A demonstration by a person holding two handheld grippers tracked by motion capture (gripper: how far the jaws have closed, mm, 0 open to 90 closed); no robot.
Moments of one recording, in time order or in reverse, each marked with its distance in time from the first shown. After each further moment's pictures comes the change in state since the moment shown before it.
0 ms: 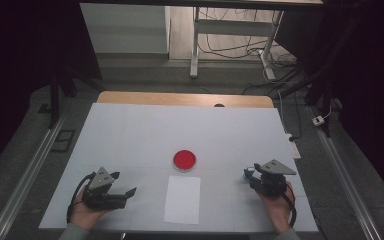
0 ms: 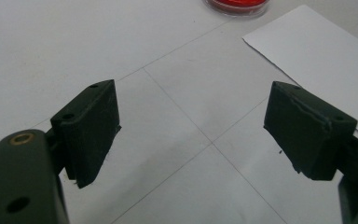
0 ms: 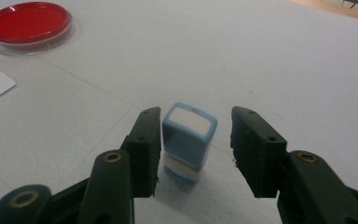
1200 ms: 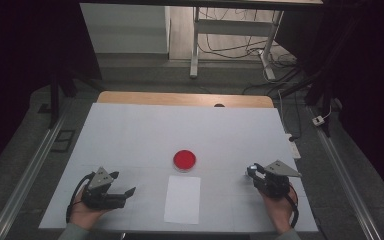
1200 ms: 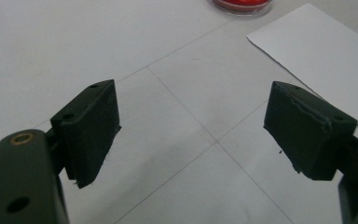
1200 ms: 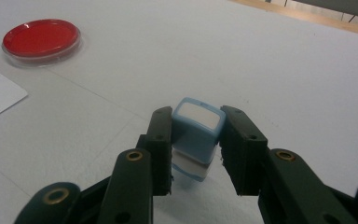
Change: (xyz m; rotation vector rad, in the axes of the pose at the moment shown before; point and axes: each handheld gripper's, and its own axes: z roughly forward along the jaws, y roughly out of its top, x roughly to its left) left arm 0.002 -0.001 0.000 -0.001 0.007 0.000; right arm -0.004 0.000 -0.010 -0.056 0.017 0.003
